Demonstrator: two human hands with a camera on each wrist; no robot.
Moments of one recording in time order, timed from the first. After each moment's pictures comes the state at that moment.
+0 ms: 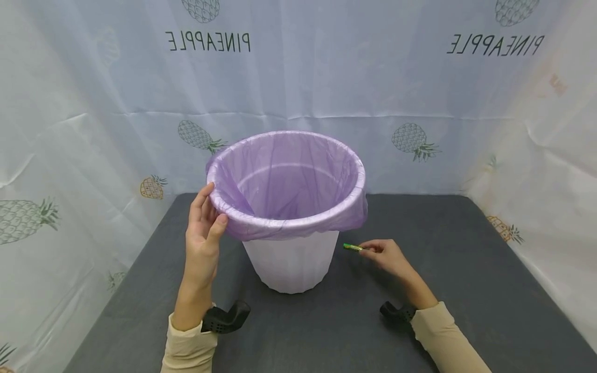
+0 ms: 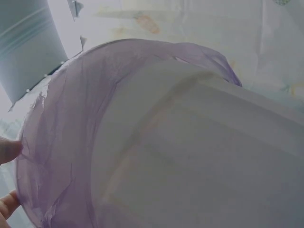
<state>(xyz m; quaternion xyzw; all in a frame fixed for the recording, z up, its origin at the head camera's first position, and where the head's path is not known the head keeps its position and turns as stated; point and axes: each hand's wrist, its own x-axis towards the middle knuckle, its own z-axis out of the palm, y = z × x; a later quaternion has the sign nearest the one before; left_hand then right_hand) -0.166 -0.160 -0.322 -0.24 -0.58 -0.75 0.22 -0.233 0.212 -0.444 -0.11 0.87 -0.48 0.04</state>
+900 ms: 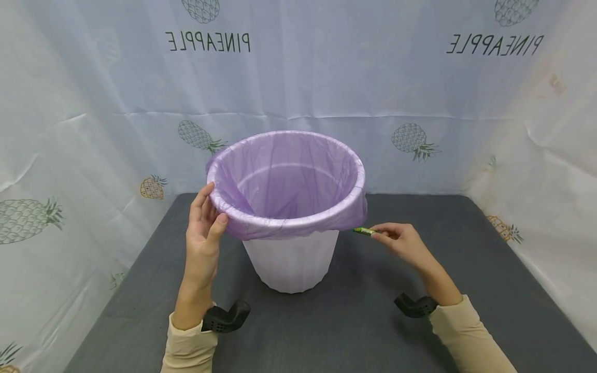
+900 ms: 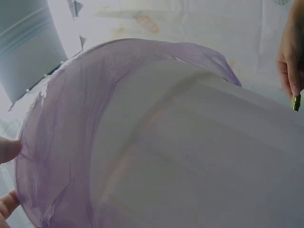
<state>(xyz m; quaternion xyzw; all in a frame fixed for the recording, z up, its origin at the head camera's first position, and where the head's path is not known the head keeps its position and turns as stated) -0.166 -0.160 -0.324 -0.24 -0.58 -0.75 0.22 -0.216 0.221 -0.378 -0.11 0.87 -0.48 0.01</state>
